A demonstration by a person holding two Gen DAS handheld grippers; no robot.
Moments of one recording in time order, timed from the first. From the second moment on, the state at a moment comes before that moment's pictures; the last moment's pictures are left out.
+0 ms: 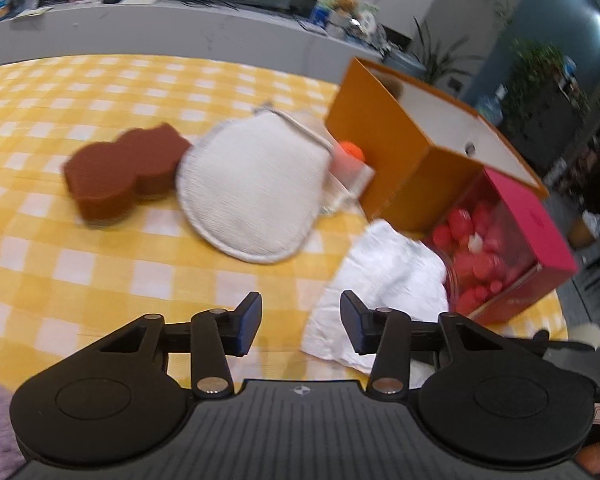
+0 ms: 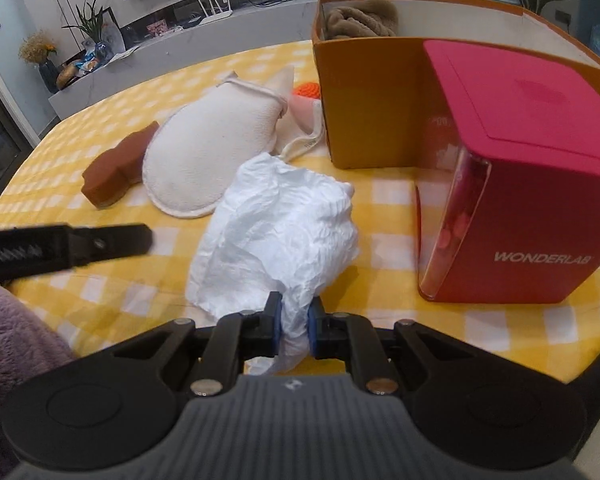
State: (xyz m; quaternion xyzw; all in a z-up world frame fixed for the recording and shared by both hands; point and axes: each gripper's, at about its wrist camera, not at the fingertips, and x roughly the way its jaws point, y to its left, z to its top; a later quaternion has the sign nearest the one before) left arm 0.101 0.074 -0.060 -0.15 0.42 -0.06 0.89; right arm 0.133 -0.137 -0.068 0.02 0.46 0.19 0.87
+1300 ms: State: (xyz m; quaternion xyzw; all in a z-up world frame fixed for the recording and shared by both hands) left arm 0.138 0.081 -0.070 -0.10 0.43 -0.01 0.90; right arm 0.166 -0.099 -0.066 -0.03 0.39 0.20 0.90
